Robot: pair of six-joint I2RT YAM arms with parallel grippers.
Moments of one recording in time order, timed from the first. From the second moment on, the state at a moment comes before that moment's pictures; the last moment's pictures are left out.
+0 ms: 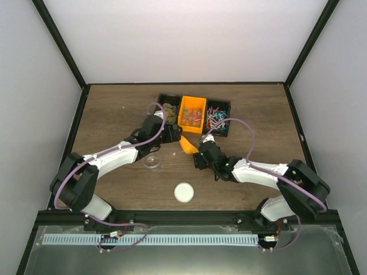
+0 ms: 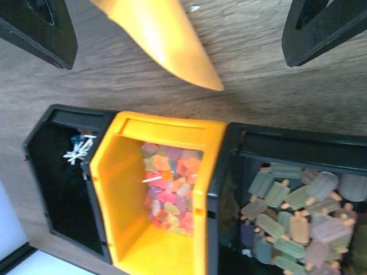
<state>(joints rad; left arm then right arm) -0.61 1.52 0.85 0.05 -0.01 -0.62 0.84 1.39 0.62 -0.02 0.31 0.44</state>
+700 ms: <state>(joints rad) -0.57 1.61 0.86 0.04 0.14 -0.69 0.92 1.65 0.77 -0.09 0.40 0.26</state>
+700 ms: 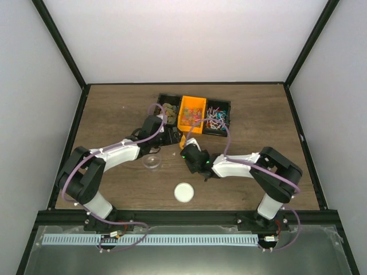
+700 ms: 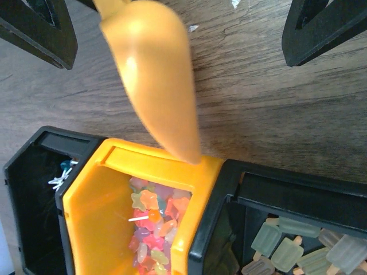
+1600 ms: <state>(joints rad) -0.41 1.42 0.87 0.01 0.38 -0.65 1.24 1.98 0.96 -1.20 1.40 1.22</state>
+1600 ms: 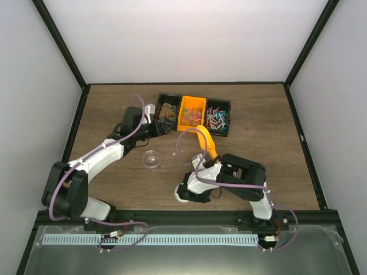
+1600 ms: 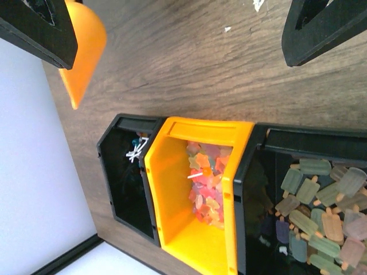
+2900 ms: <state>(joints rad) -0.39 1.41 0.78 0.11 0.39 -0.71 1.15 1.73 1.82 -1.29 1.42 1.27</state>
